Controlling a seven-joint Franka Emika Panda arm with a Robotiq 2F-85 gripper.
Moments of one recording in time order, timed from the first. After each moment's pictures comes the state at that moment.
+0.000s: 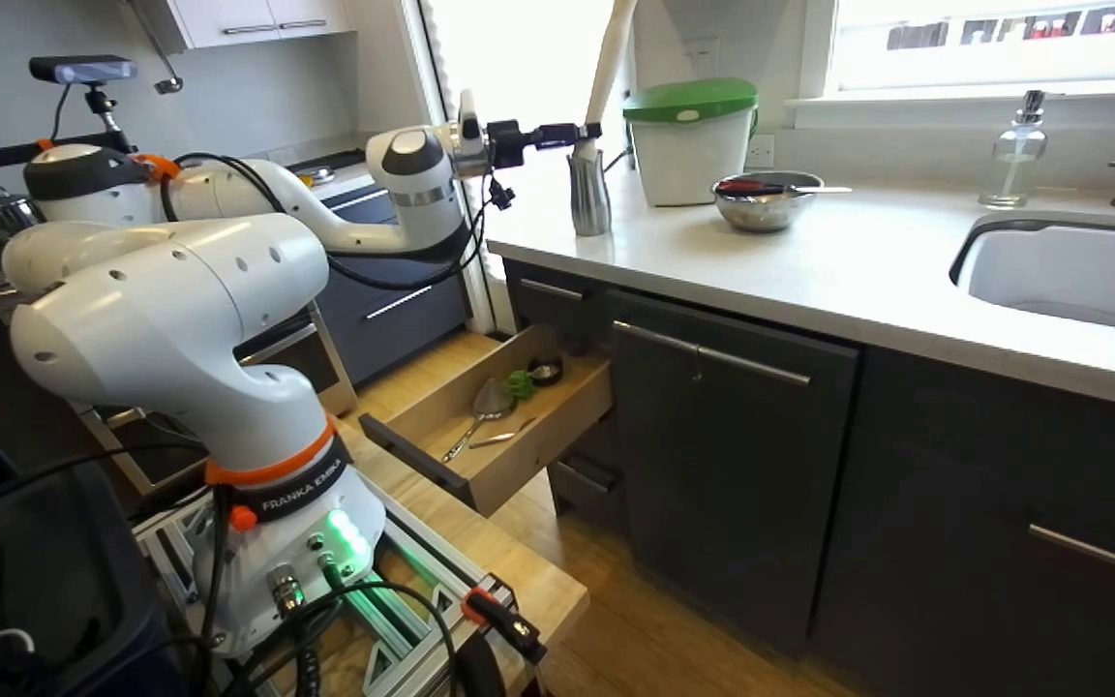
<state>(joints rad) -1.32 -1.52 1.50 -2.63 0.11 3.21 1.08</state>
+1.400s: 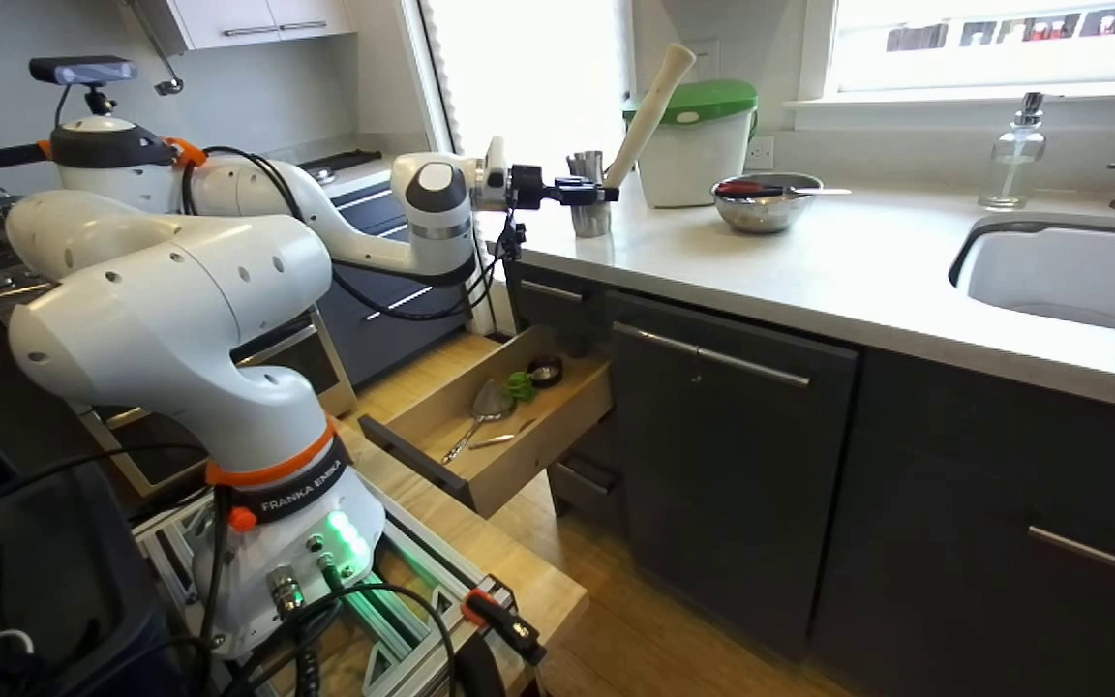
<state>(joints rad) -1.40 -1.39 1.68 -2.59 0.26 3.18 1.22</state>
